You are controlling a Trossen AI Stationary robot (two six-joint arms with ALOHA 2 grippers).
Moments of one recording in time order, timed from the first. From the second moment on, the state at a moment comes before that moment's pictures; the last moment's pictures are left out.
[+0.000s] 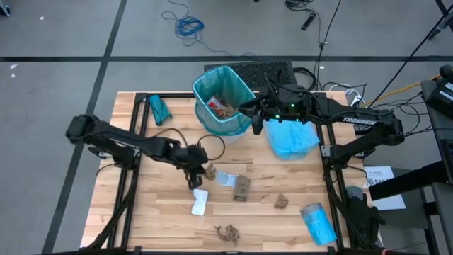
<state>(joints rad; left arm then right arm) -0.16 1.36 0.87 -0.45 0.04 -0.47 -0.14 1.32 1.38 -0.35 0.13 0.37</state>
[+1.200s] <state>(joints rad) 0.38 1.27 1.23 -0.18 0.09 -0.12 -0.11 1.32 1.38 -0.37 0.13 0.40</state>
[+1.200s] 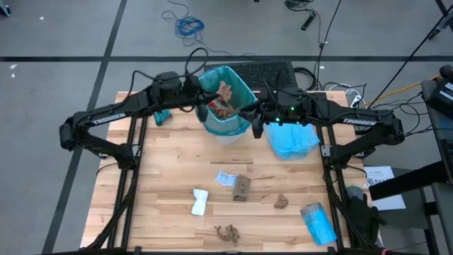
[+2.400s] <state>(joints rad) 0.01 1.13 1.24 -0.20 -0.22 -0.31 0.34 1.28 1.36 -1.11 0.13 0.63</state>
